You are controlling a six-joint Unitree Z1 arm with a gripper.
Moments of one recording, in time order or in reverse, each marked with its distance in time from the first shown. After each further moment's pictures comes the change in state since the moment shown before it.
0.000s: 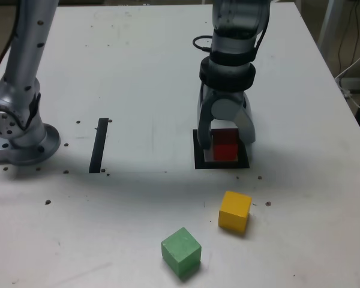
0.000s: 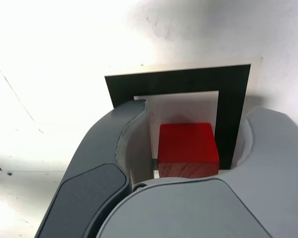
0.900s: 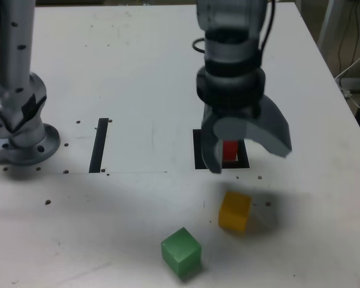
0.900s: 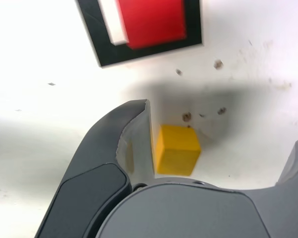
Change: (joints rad) arm -0.322 -0.094 -0.085 0.021 0.034 -0.234
